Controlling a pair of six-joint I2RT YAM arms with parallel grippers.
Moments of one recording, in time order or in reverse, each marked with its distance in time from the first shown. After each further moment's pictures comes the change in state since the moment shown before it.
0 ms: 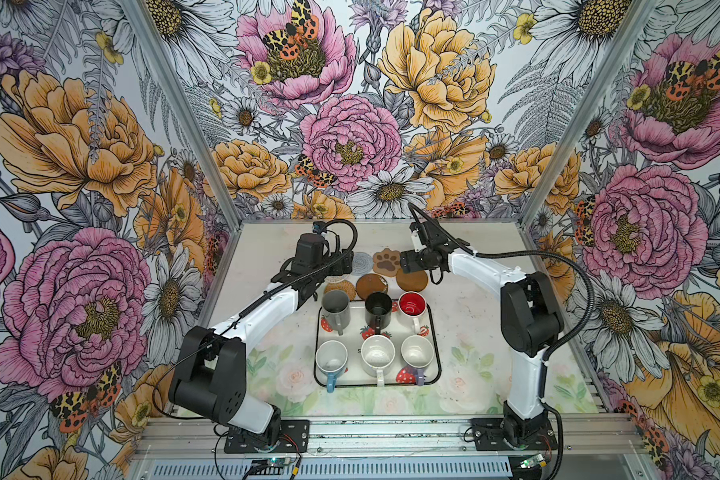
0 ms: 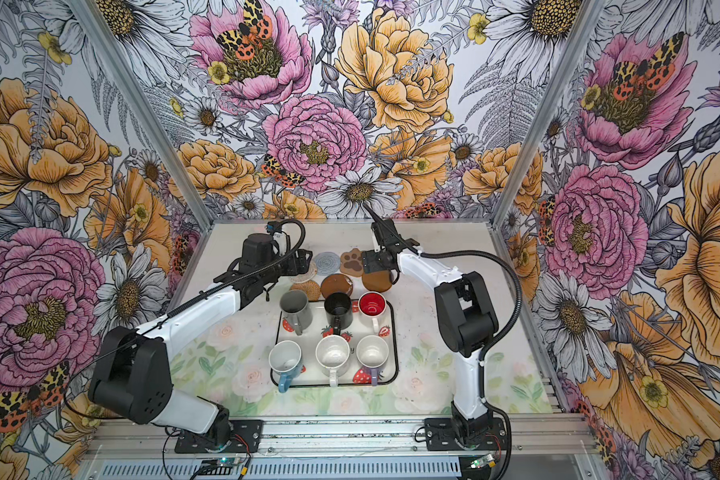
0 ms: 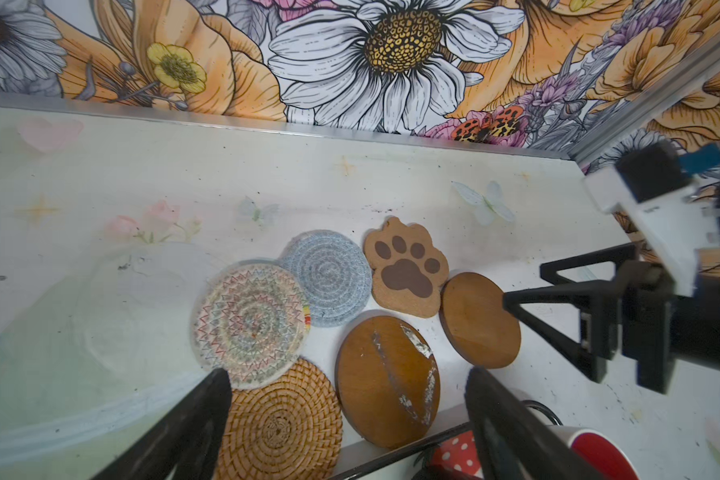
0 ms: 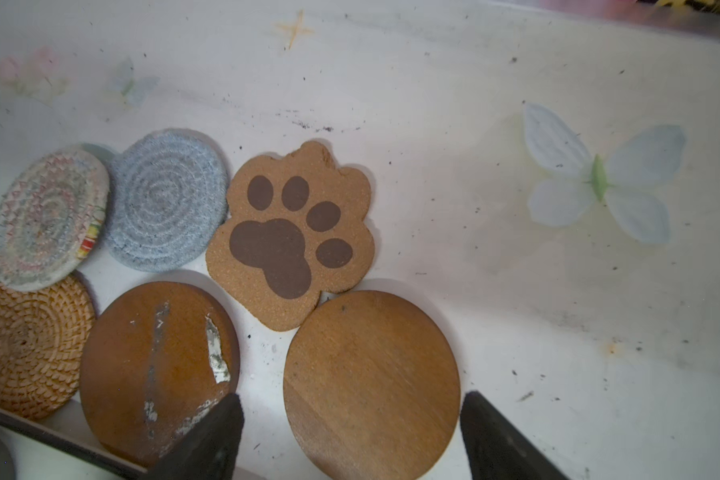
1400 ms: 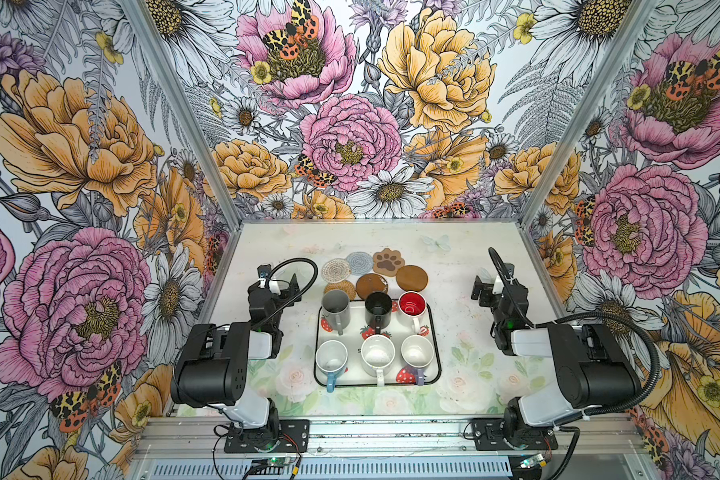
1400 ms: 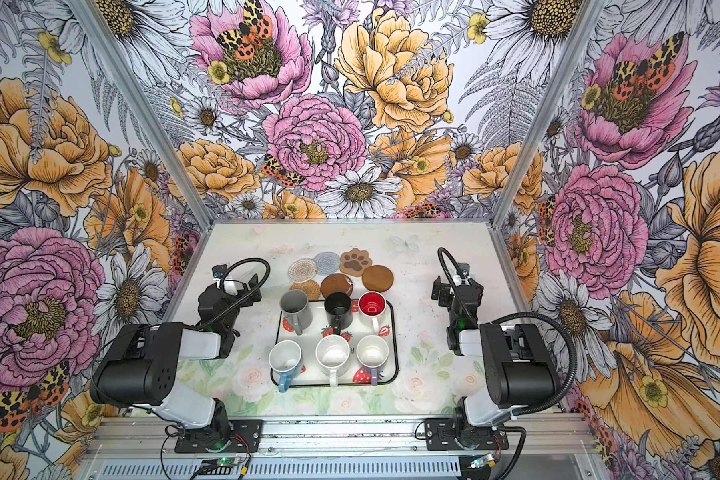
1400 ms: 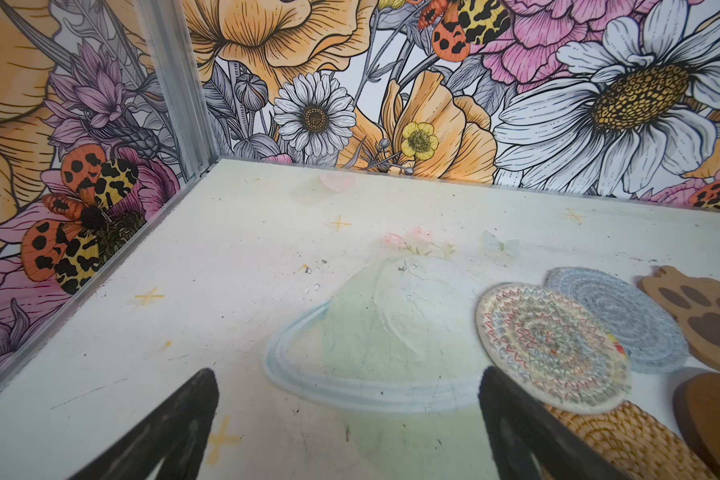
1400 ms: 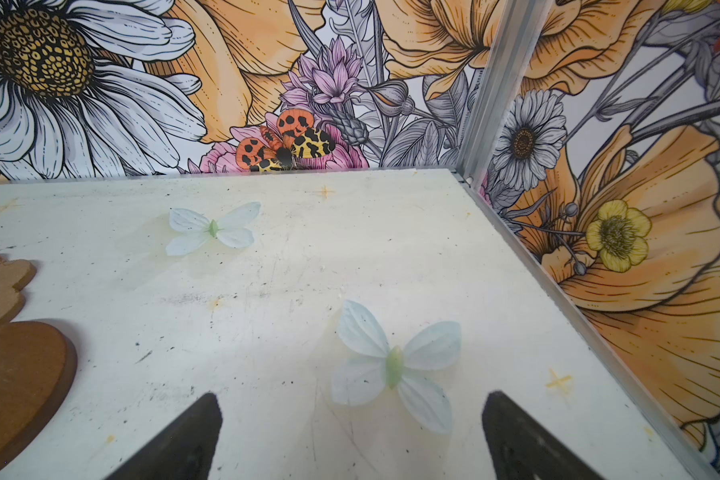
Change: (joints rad) left arm 0.399 0.053 -0.690 1.051 -0.085 0.265; right arm -0.438 -0.515 -1.234 1.401 0.163 -0.138
